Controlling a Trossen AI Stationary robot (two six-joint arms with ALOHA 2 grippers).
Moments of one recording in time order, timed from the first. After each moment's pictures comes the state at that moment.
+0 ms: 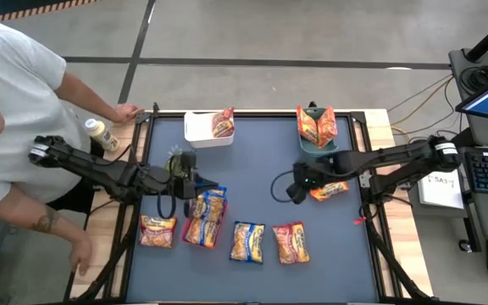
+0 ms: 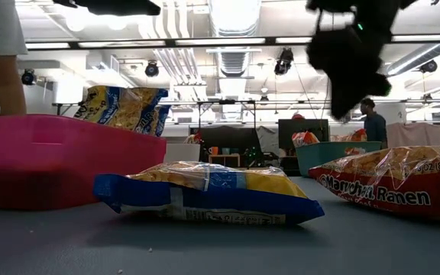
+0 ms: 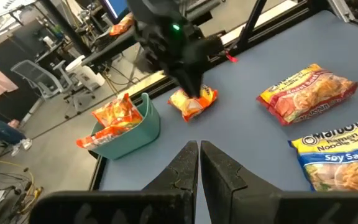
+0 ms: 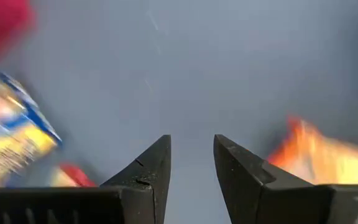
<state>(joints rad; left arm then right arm) -0.27 0.99 0.72 -0.03 -0.39 0.41 0.04 1.32 0.94 -0.77 0.10 0.86</state>
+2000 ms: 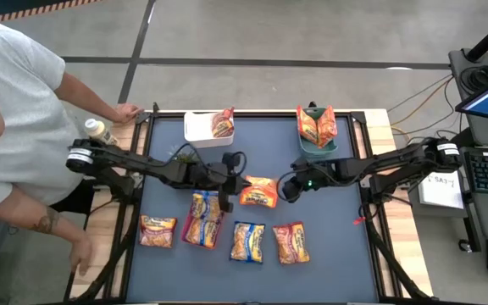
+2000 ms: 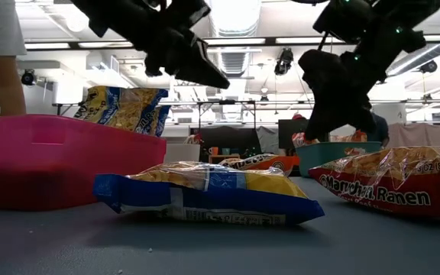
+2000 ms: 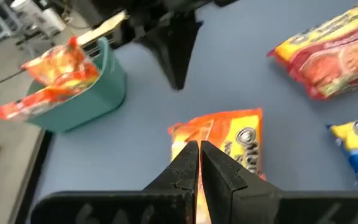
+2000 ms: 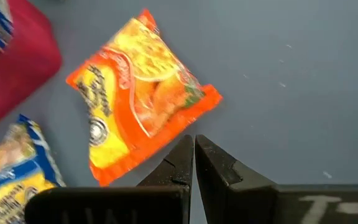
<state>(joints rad) -0.06 1.55 0.93 0.08 -0.18 0.38 0.00 1.30 0.65 -0.21 0.15 0.82</state>
